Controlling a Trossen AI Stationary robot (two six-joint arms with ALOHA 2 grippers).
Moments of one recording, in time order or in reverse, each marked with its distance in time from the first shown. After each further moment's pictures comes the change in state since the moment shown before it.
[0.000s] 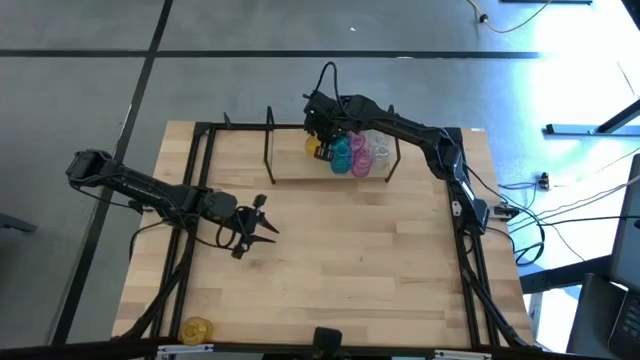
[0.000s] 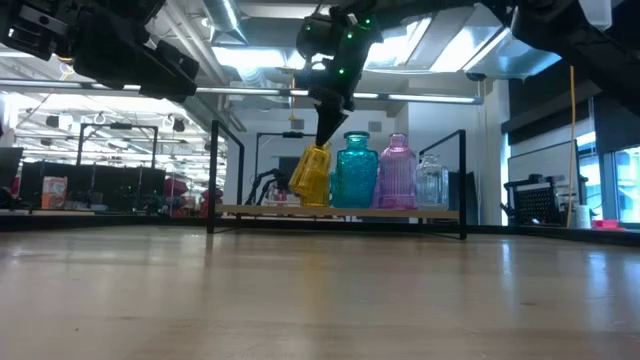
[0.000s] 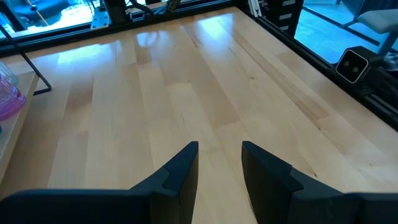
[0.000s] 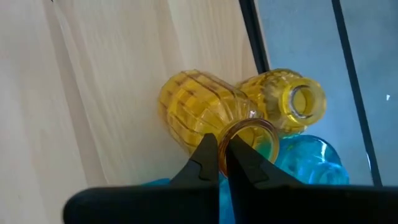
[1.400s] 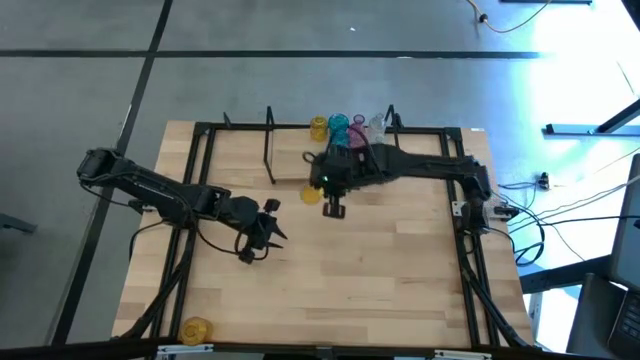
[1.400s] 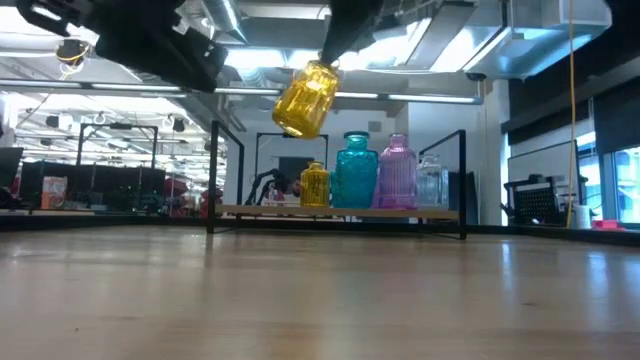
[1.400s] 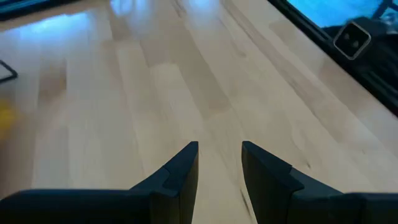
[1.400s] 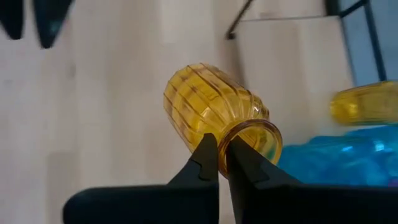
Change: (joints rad) left arm -0.011 0.207 0.256 -0.250 0.026 0.037; right arm 0.395 -0.267 -0.169 -0.079 0.047 0.278
